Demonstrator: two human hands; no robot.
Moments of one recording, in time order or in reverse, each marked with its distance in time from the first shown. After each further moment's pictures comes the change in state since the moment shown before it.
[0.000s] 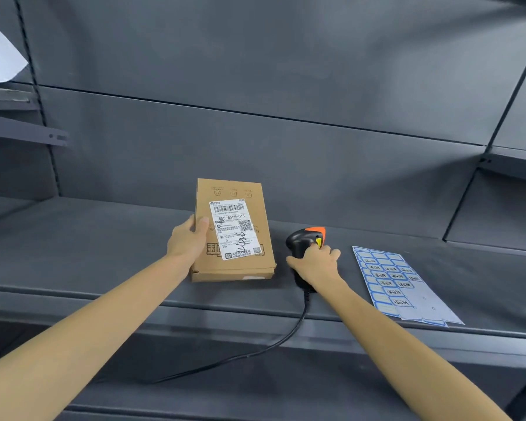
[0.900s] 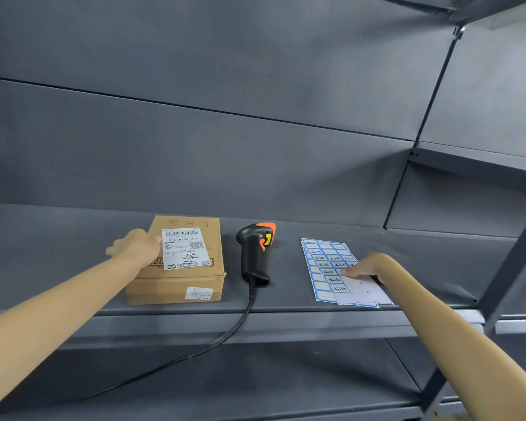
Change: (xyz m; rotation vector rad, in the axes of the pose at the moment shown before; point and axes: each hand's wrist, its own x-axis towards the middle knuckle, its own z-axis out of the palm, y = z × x) left_hand 0.005 0.009 0.026 0.695 0.007 -0.126; right_hand 0.032 0.192 -0.109 -0.079 -0.407 0.505
